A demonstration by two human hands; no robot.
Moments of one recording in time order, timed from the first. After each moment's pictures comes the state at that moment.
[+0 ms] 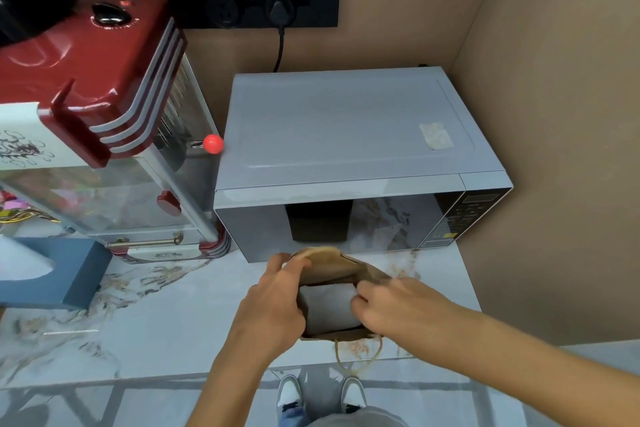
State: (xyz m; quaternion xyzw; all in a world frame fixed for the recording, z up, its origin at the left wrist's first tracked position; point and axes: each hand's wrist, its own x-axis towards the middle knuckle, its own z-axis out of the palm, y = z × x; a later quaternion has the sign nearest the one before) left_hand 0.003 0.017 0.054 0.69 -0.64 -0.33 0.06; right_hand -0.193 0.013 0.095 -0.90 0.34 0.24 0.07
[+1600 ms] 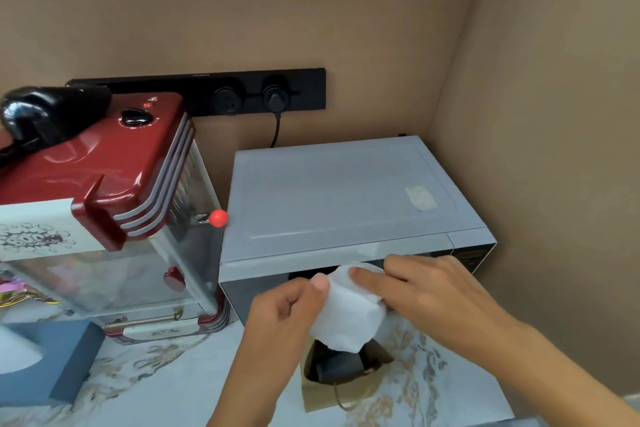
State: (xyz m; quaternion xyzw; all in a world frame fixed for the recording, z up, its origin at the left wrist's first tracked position) left_hand -0.002 0.001 0.145 0.51 -0.51 -0.53 0.44; right_hand -0.216 -0.024 0.162 -0.91 0.40 -0.11 -0.08
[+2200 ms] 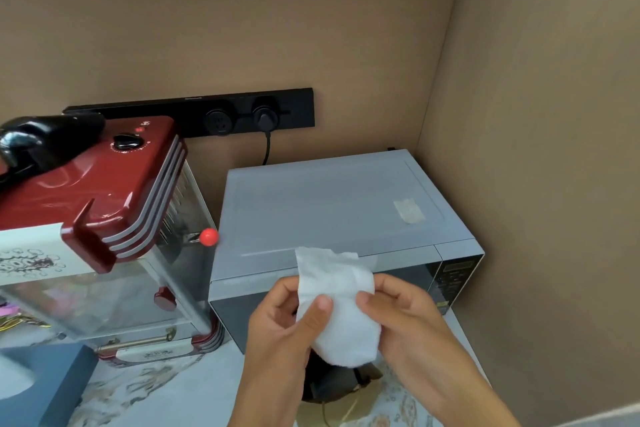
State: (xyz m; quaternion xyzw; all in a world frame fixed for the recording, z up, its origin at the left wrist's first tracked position) left_hand -0.028 -0.005 0.138 0.43 -0.36 -0.61 0.56; right_hand -0.191 -0.001 0.146 -0.35 0.37 -0.50 0.70
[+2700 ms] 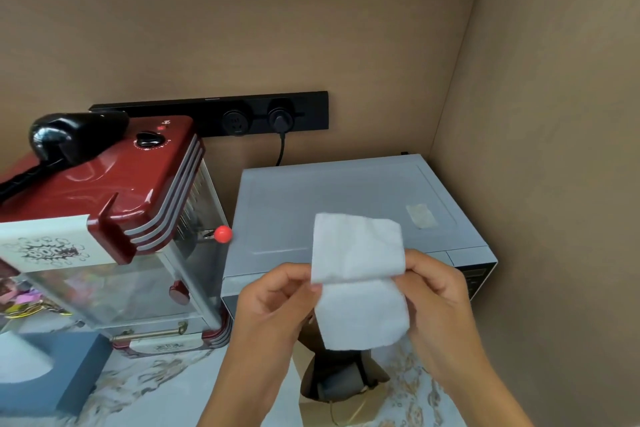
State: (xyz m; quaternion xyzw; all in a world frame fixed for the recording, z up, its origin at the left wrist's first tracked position) left_hand -0.005 -0.012 0.157 0.42 -0.46 -0.56 0.55; right_hand -0.192 -0.017 0.158 -0.50 0.39 -0.59 0.50
